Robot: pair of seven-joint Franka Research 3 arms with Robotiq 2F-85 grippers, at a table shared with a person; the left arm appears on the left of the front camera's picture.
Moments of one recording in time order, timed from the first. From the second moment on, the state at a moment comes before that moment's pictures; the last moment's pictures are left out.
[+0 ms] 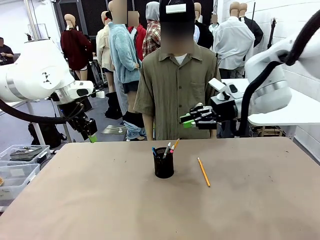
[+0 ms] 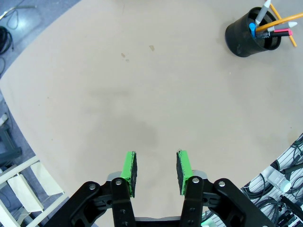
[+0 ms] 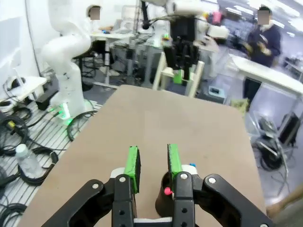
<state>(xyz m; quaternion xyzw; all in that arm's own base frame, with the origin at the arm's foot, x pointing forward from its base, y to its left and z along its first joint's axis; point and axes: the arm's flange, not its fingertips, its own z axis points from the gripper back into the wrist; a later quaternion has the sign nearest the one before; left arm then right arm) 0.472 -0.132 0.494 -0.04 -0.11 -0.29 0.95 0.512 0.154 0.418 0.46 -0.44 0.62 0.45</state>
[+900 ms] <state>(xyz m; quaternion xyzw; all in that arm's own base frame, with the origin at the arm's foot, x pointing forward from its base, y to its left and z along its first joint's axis) 0.472 -0.132 0.494 -0.04 -0.11 -0.29 0.95 0.483 0.110 0.453 0.34 -0.40 0.39 0.76</state>
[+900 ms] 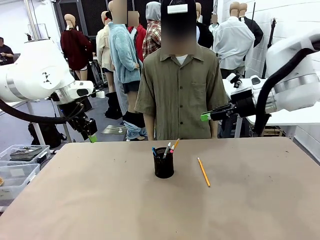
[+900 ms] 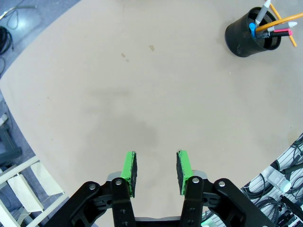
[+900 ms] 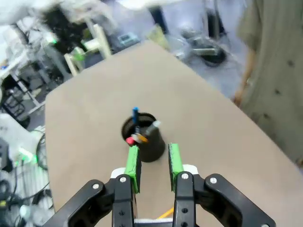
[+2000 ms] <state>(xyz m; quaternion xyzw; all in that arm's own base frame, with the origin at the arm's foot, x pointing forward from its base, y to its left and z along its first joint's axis) 0.472 -0.132 0.494 -0.04 -0.11 -0.29 0.95 0.501 0.181 0.408 0.18 -0.04 0.21 0.96</state>
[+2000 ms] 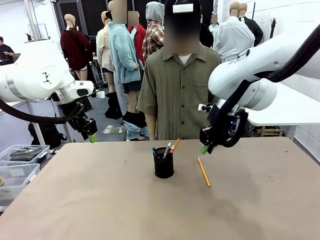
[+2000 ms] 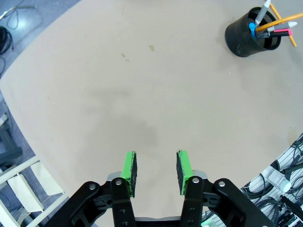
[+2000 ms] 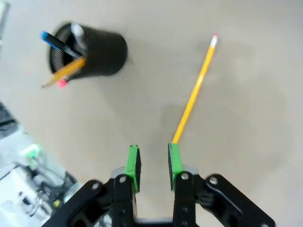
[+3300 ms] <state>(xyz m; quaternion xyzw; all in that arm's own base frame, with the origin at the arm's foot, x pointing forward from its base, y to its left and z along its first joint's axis) 0.472 -0.132 0.494 -0.04 -0.11 -0.29 0.95 0.536 0.235 0.328 0.05 0.07 0.17 0.98</state>
